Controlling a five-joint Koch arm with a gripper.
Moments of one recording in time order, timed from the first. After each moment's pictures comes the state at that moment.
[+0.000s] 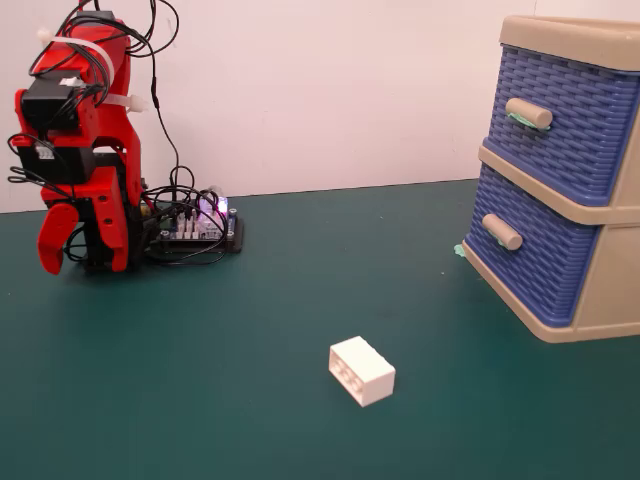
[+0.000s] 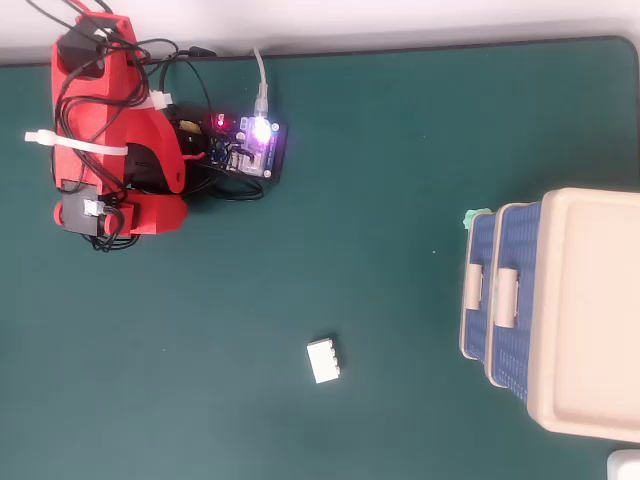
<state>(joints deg) 0.0 132.0 142.5 87.1 79.0</state>
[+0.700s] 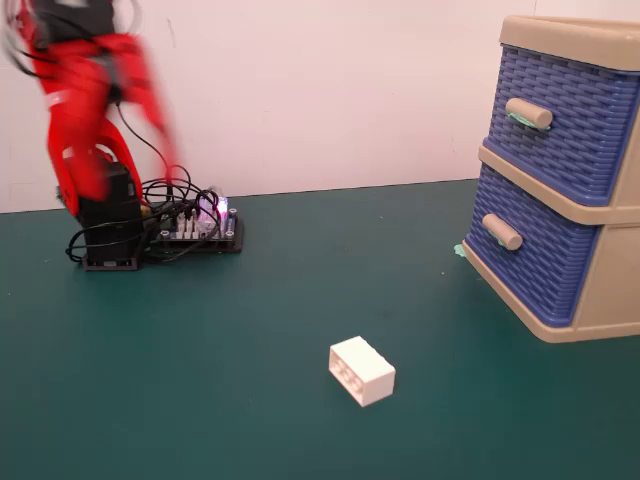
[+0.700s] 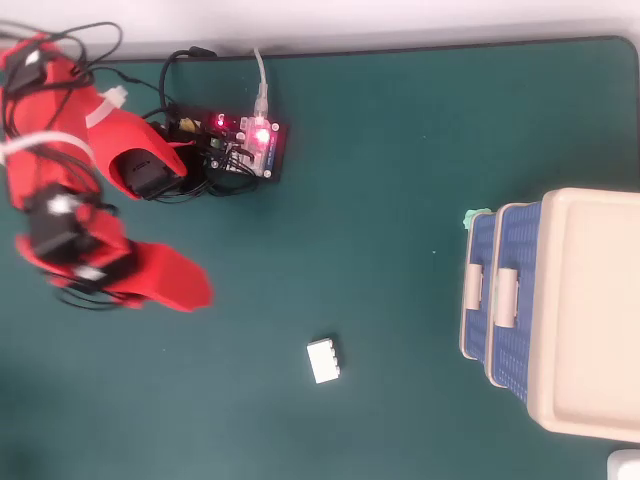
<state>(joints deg) -46.8 119.9 95.0 85.4 126.1</state>
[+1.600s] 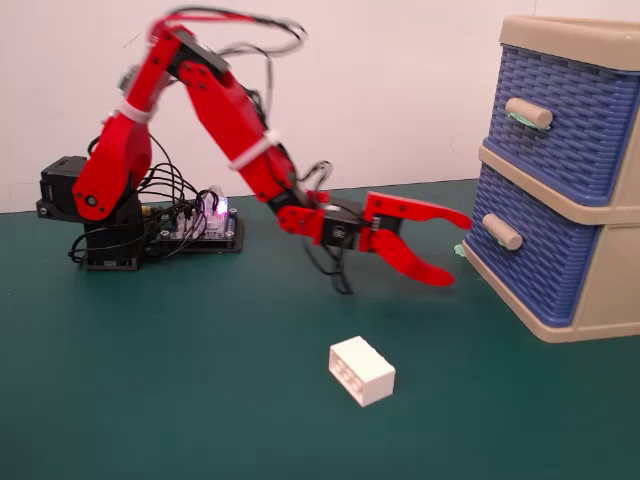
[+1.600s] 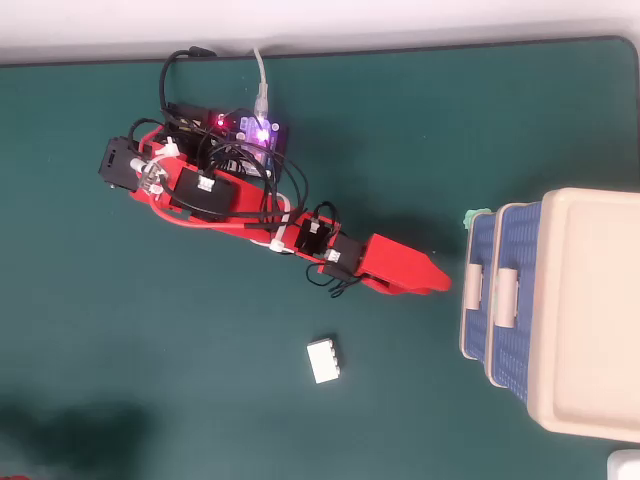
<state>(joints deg) -81.8 59.5 105.0 -45.1 162.7</state>
